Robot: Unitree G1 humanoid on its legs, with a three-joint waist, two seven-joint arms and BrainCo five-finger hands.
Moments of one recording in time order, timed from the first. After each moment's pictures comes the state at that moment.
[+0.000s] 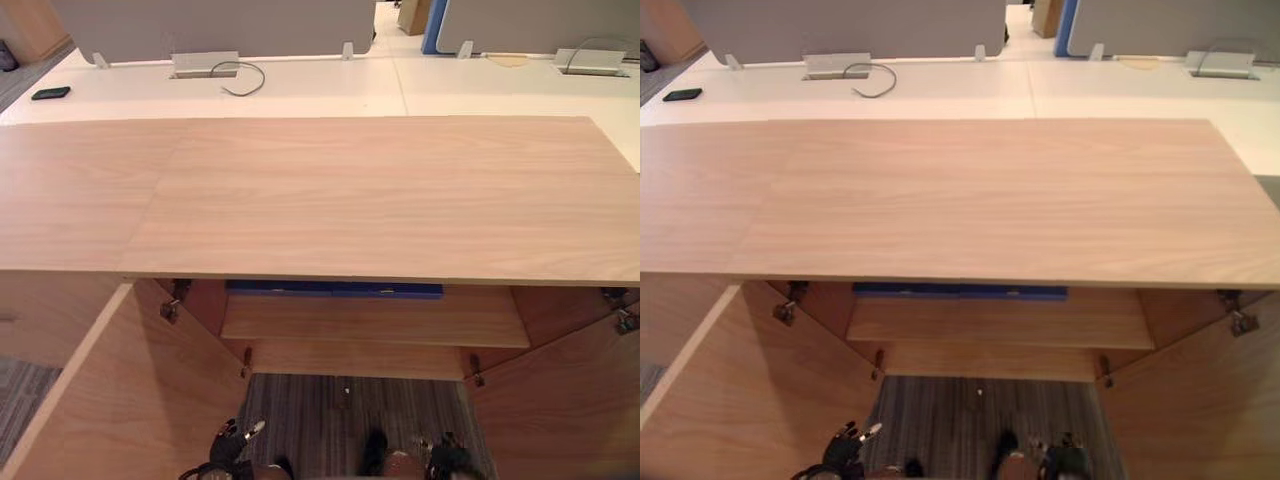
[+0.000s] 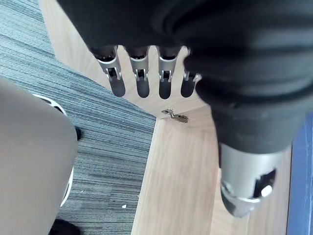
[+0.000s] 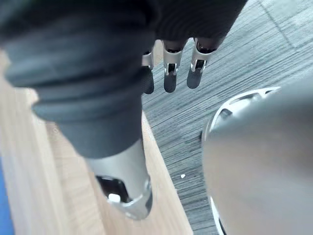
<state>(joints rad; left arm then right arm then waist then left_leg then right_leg) 0.13 -0.01 0.18 0.91 -0.05 -0.10 0.08 0.07 -0.01 -0.35 0.95 0.06 -0.04 -0.12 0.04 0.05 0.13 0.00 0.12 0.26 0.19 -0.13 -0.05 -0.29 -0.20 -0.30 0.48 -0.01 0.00</state>
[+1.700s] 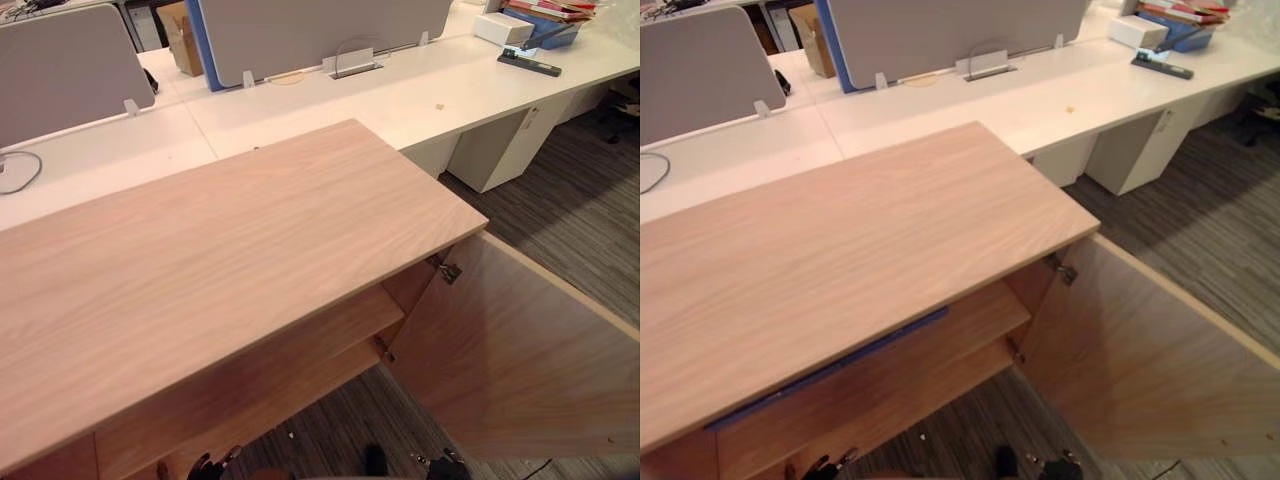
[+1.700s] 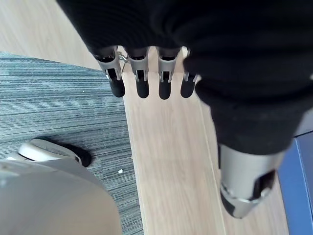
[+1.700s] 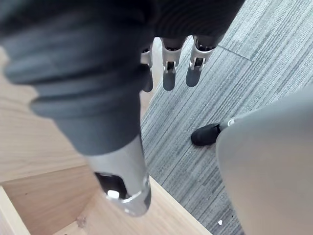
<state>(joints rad) 0.17 0.04 0.26 1.01 -0.10 -0.09 0.09 0.07 -0.02 -0.34 1.09 0.06 -0.04 -0.14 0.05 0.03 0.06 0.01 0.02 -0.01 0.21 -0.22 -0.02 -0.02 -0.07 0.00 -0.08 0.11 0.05</state>
